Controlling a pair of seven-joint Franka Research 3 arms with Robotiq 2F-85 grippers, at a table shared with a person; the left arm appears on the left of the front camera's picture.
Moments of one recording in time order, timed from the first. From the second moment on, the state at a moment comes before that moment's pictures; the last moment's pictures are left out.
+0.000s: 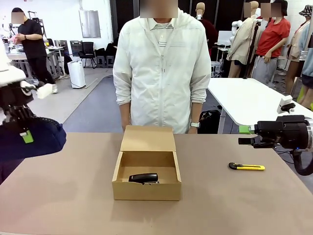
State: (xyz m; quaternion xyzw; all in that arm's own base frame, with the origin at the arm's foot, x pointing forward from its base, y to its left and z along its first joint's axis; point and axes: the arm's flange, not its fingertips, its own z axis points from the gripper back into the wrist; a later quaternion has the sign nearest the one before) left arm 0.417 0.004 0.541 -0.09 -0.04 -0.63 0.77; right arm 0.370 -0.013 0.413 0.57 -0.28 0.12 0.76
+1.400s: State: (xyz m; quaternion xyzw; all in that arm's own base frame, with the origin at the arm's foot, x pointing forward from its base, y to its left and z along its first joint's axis) left arm 0.430 -0.368 0.486 0.03 -0.06 -0.71 0.70; right arm 0.370 -0.013 0.413 0.57 -0.28 0.12 0.76
